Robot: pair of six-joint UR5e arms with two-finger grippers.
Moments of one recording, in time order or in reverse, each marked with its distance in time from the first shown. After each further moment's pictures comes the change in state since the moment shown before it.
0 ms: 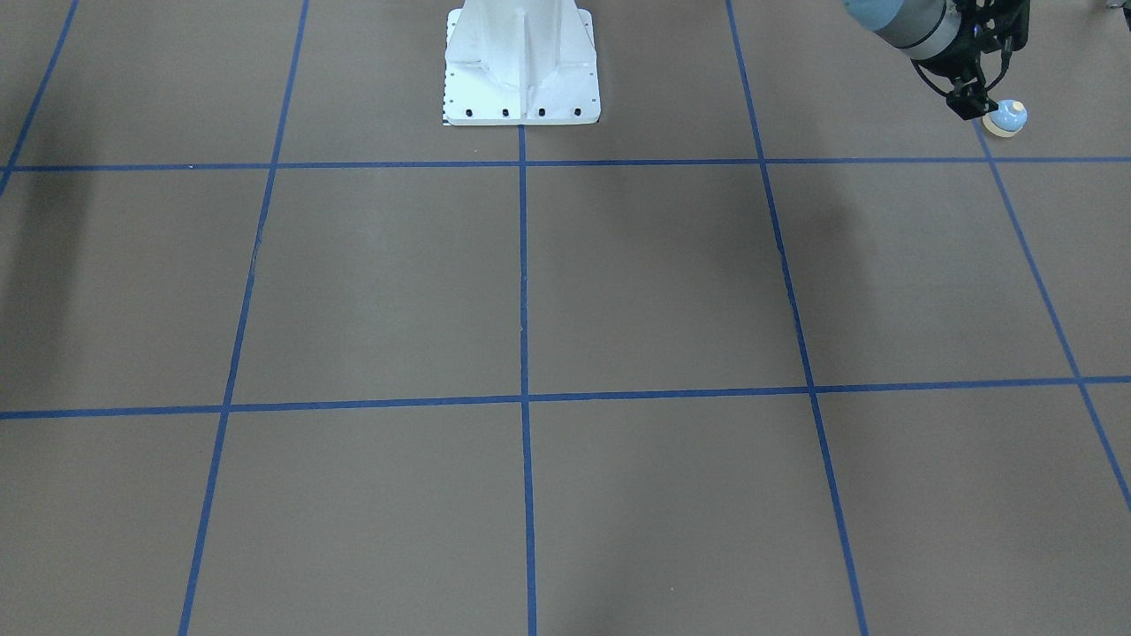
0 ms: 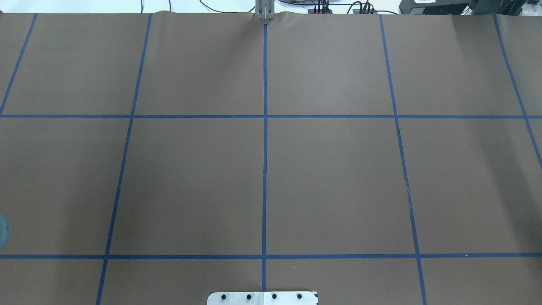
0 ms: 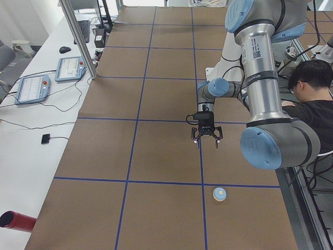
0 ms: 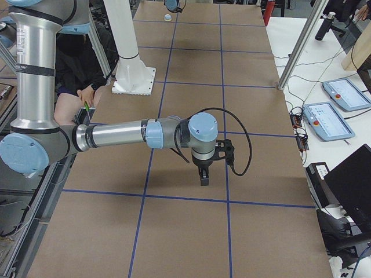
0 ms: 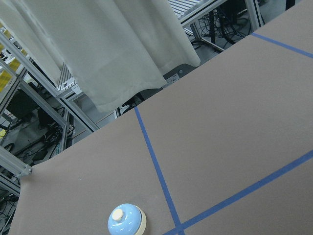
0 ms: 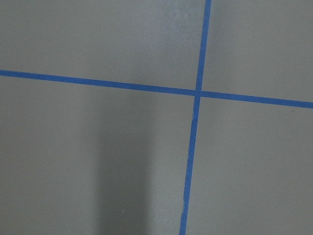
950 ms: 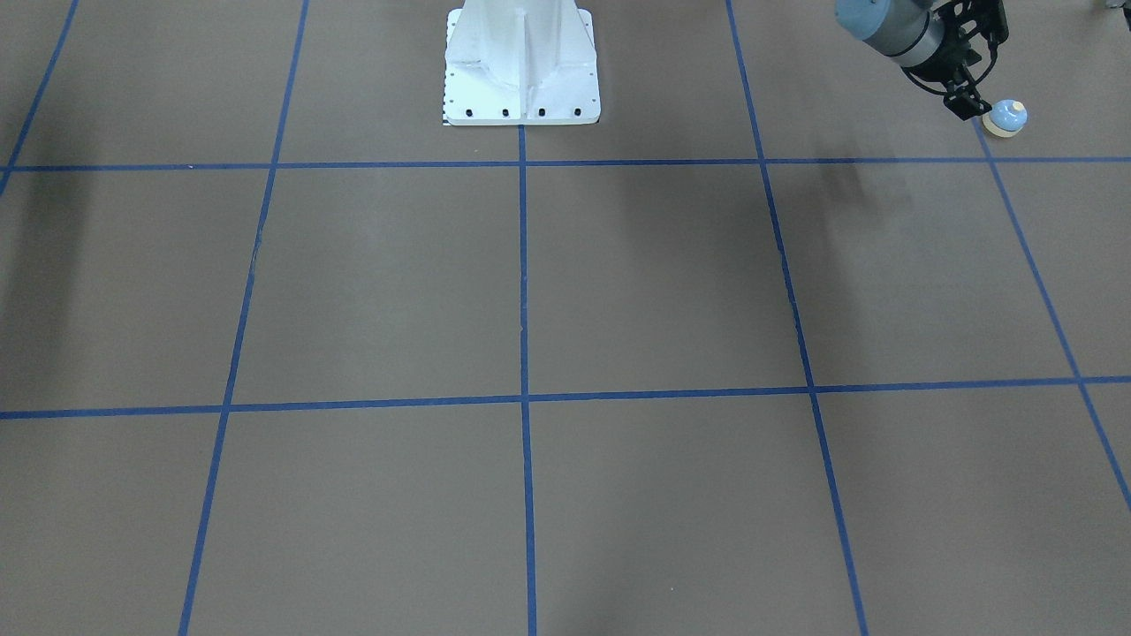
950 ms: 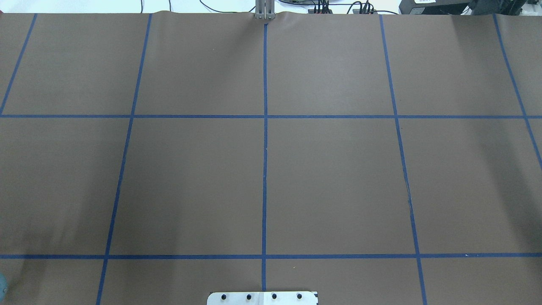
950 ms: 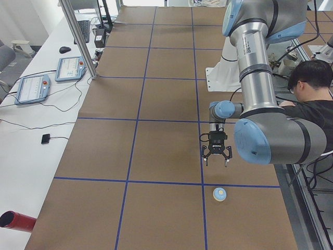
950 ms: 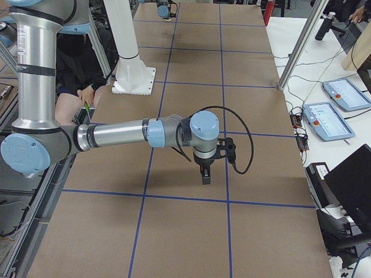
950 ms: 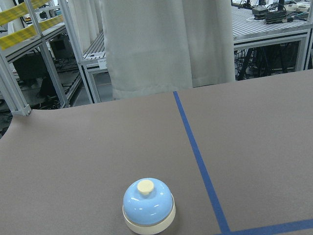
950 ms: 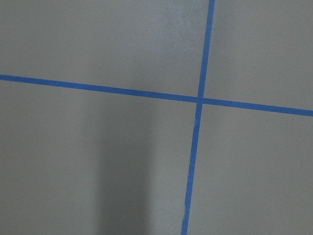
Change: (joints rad) left arm 0.219 0.140 0.213 -0.360 -0.002 -0.361; right arm 0.000 0.007 0.000 0.000 0.001 0.000
